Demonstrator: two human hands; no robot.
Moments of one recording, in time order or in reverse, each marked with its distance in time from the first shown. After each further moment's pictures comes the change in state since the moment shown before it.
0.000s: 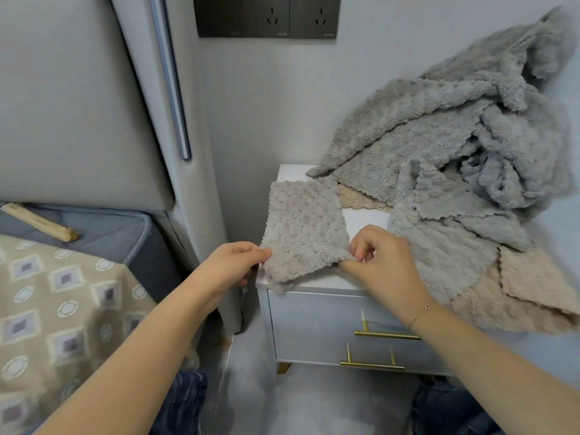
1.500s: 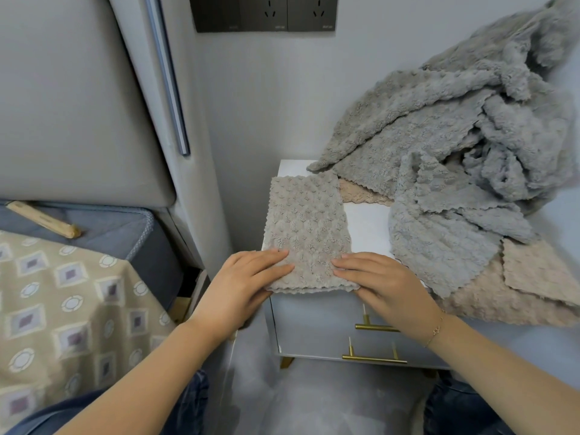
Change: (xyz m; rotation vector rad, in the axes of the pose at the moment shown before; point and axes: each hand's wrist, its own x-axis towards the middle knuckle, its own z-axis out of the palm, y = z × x) left_hand 0.010 -0.065 0.010 0.853 0.149 1.080; right_hand -0.025 0.057 -0.001 -0.277 -0.187 -0.639
